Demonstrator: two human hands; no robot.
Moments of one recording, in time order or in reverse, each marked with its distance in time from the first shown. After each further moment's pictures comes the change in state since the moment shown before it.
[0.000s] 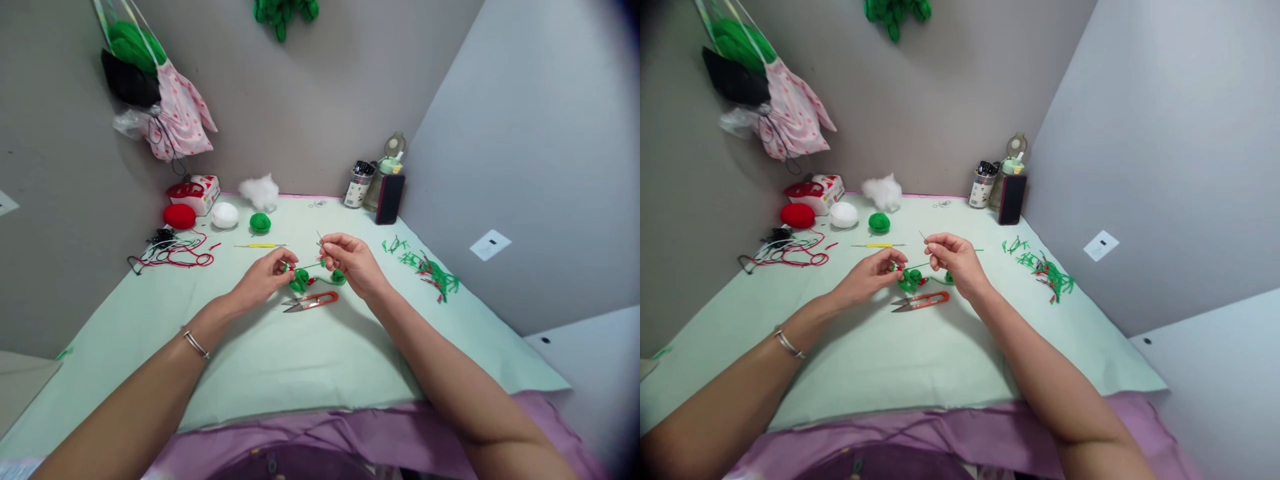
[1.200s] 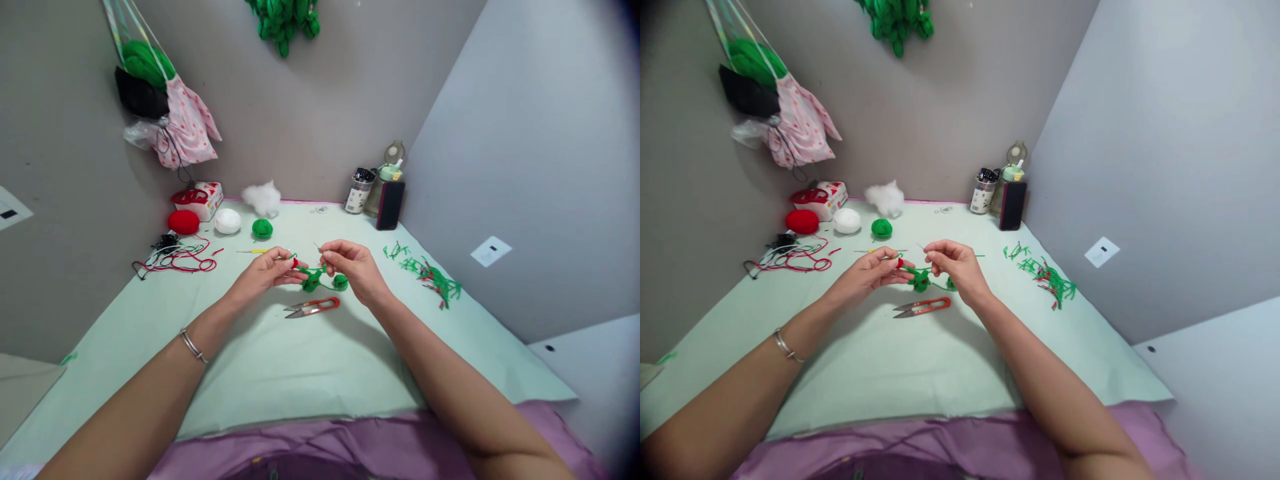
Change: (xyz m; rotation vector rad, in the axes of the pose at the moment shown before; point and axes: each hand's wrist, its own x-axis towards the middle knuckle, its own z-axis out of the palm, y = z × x) left_hand 0.000 0.015 -0.006 -0.650 -0.059 -0.102; right_hand -0.003 -0.005 0.003 -0.155 0.001 -0.053
